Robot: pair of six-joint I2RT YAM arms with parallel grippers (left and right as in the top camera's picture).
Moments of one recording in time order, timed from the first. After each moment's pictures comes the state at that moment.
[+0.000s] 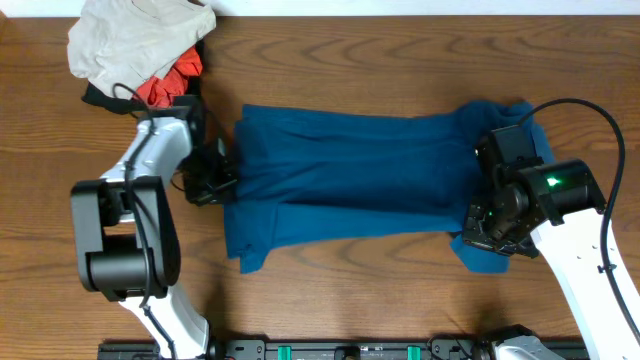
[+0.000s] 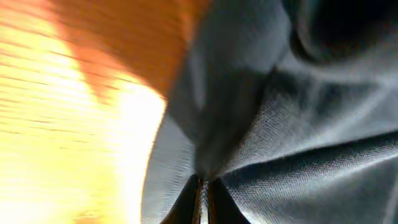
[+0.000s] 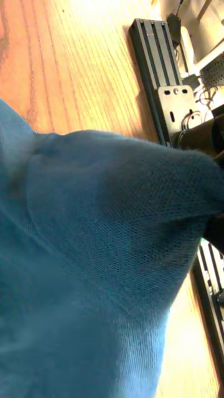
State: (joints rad) left arm 0.06 1.94 1.26 -1.06 0.27 -0.26; right arm 0.25 1.26 1.21 -1.52 0.08 0.57
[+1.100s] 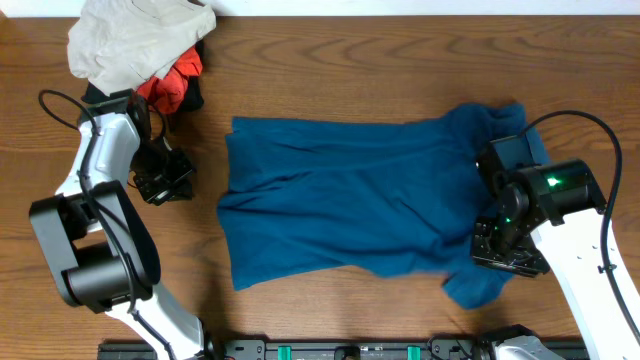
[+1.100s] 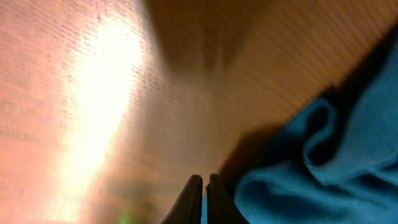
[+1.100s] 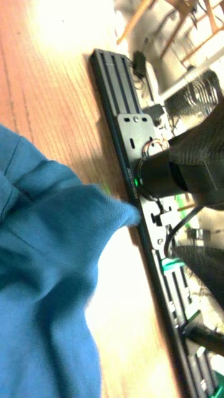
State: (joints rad) left arm 0.26 1.91 1.36 -1.19 0.20 -0.32; right arm 0.25 1.26 1.21 -1.68 0.09 0.55
